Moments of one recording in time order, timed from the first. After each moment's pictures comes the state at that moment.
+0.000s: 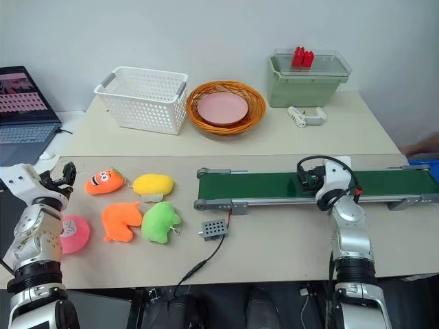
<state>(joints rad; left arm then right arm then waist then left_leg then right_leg) -0.36 0.49 0.54 0.39 -0.43 0.13 -0.18 -0.39 -0.42 -0.21 0.33 0.16 0.04 0.28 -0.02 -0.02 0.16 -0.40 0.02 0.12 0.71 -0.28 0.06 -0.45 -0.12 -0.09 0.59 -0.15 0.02</state>
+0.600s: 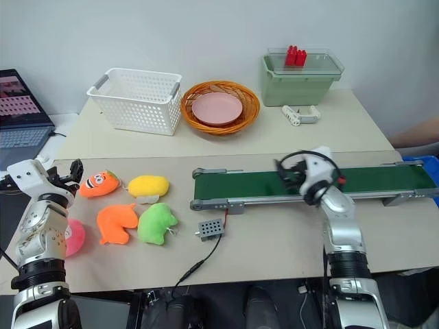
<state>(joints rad) -0.38 0.47 0.50 0.36 -0.42 0.15 -0.17 -0.45 -0.42 0.00 0.07 0.28 0.14 0.62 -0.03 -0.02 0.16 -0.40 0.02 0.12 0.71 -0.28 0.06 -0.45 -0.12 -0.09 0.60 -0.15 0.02</state>
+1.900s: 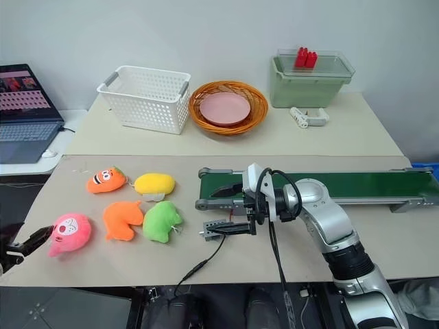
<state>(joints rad) 0.43 0.73 0.78 -0.38 -0.54 0.72 -0.54 -0.49 -0.56 0.23 -0.17 0.45 0.37 1.22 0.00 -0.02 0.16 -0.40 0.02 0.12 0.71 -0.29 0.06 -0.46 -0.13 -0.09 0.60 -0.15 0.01</state>
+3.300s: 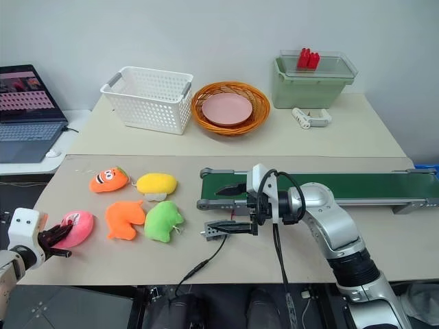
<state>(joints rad) 0.13 0.73 0.46 0.11 -0.28 0.42 -0.57 -0.45 -0.57 0.20 -0.23 0.45 0.40 1.14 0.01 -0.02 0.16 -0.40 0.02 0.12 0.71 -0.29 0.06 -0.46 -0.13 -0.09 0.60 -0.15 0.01</state>
